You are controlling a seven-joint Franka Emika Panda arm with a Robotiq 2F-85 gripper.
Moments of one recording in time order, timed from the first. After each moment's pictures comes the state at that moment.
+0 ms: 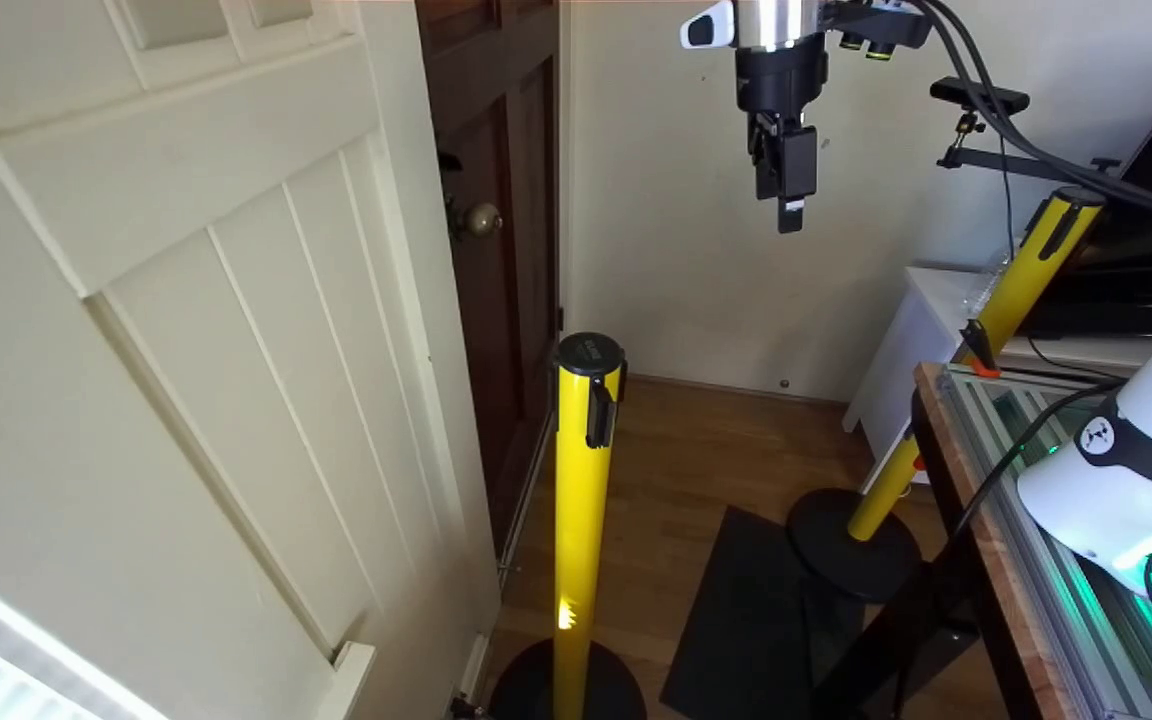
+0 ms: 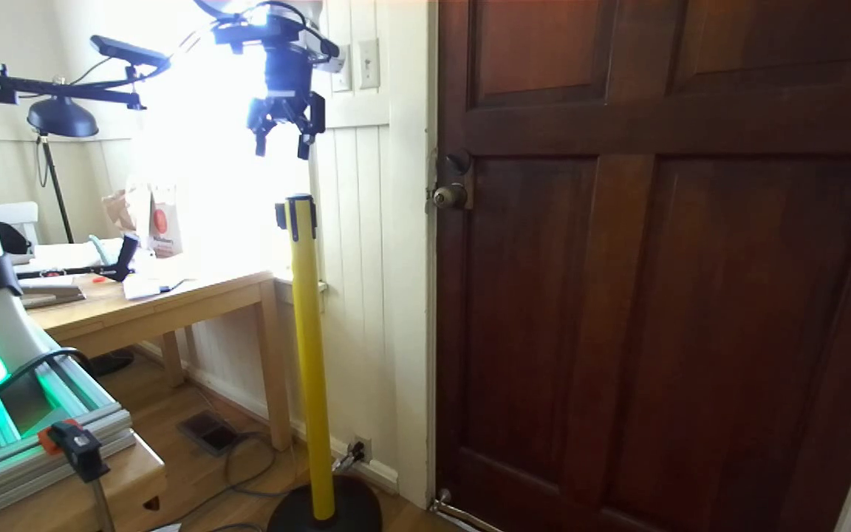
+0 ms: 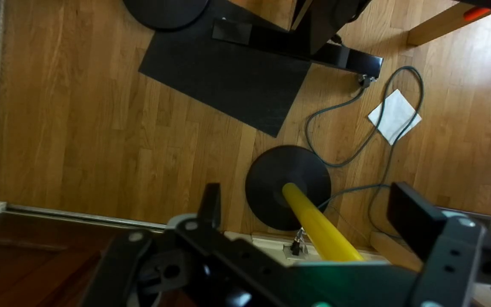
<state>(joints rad) -0.06 -0.24 -0.16 -2.33 -0.15 1.88 -0.35</state>
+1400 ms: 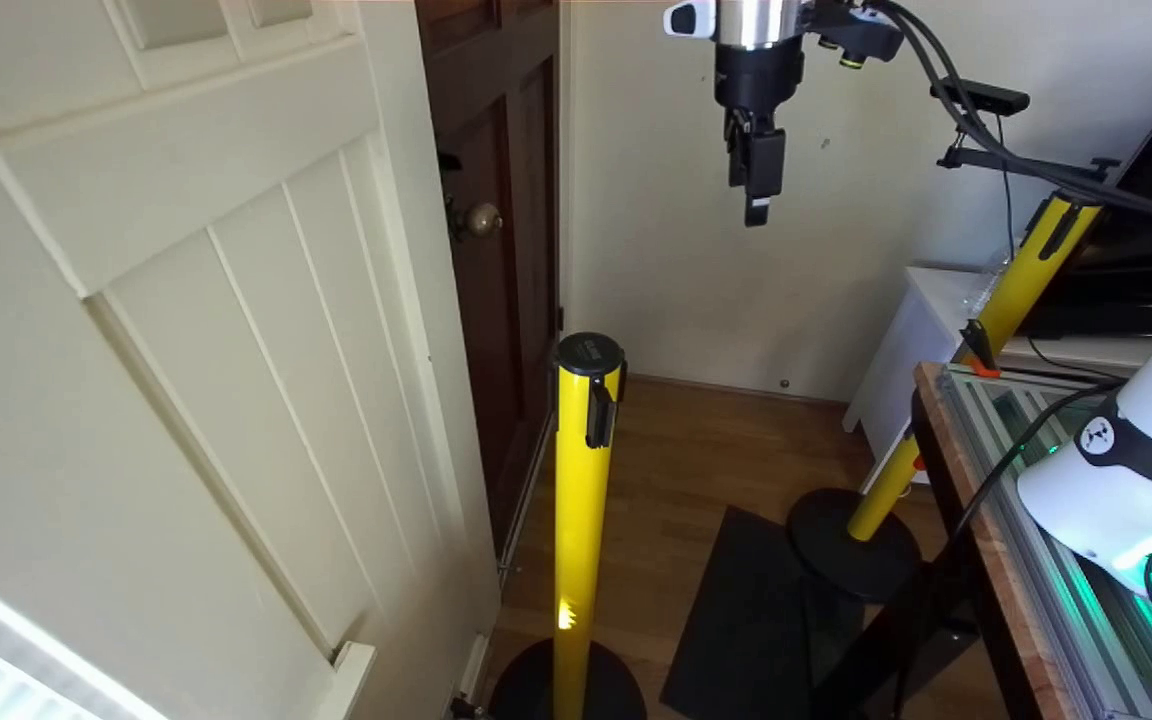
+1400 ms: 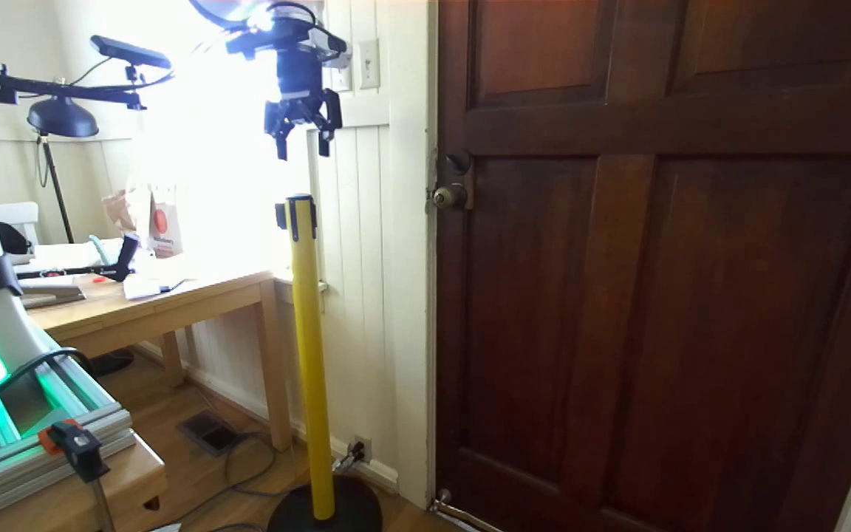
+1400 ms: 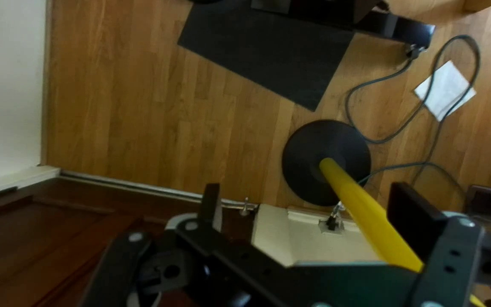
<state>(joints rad) -0.06 -0.21 -0.14 -2.32 -0.23 2.00 -0.29</state>
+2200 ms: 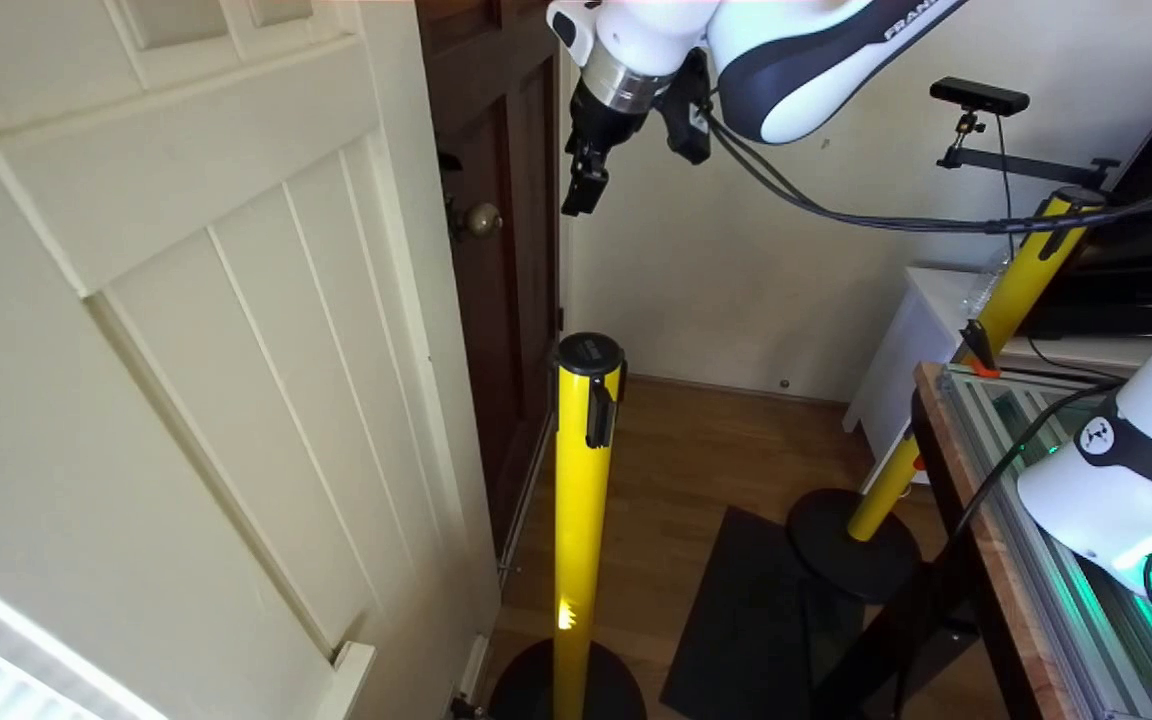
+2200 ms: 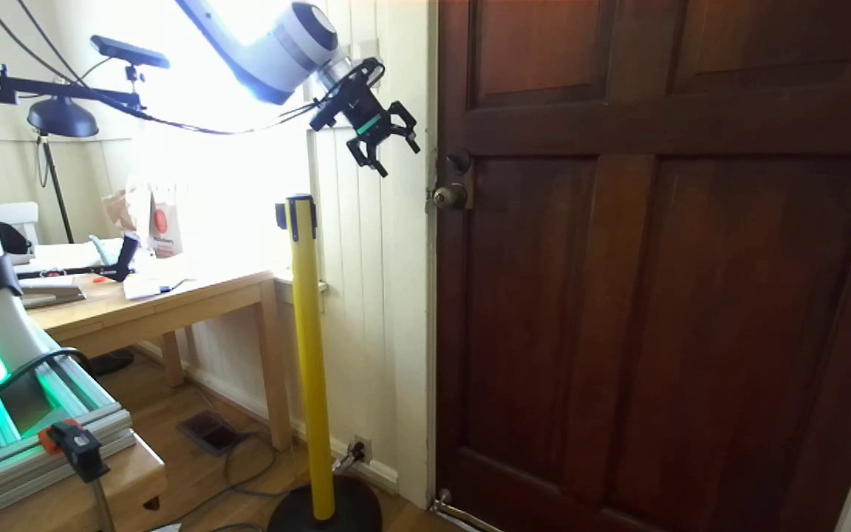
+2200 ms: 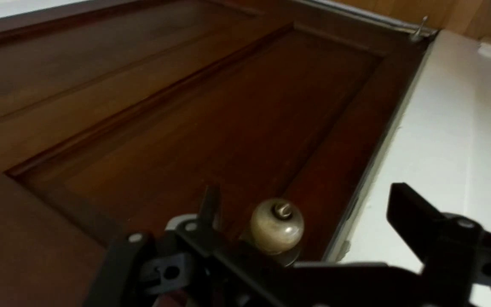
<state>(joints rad) -0.08 0.13 -0.14 -2.15 -0.90 2.71 0.25</state>
